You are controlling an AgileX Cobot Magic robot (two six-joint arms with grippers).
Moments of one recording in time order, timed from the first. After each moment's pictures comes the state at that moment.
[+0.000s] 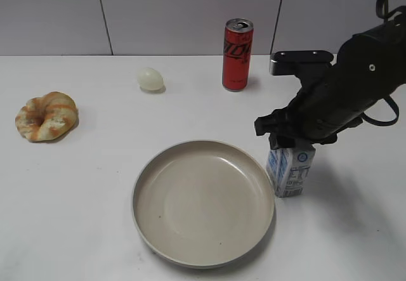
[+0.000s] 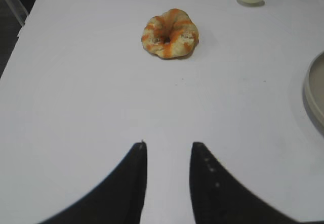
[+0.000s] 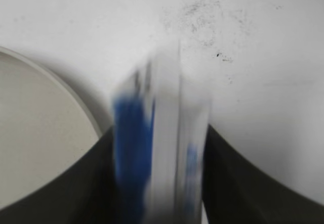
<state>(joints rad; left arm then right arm) -0.06 0.04 -0.49 -0.12 1.08 0.12 0.48 1.75 -0.94 -0.03 0.40 0.41</state>
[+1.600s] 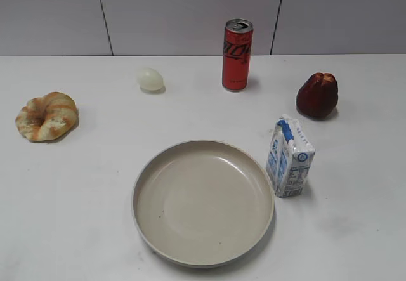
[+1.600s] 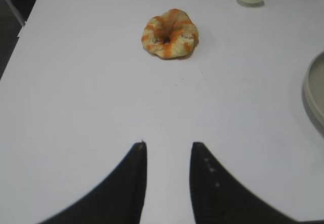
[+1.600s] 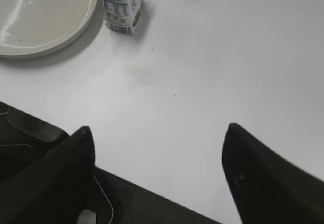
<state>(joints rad) -0.06 0.04 -0.49 -0.12 1.08 0.12 0.48 0.44 -0.60 -0.05 1.08 0.05</state>
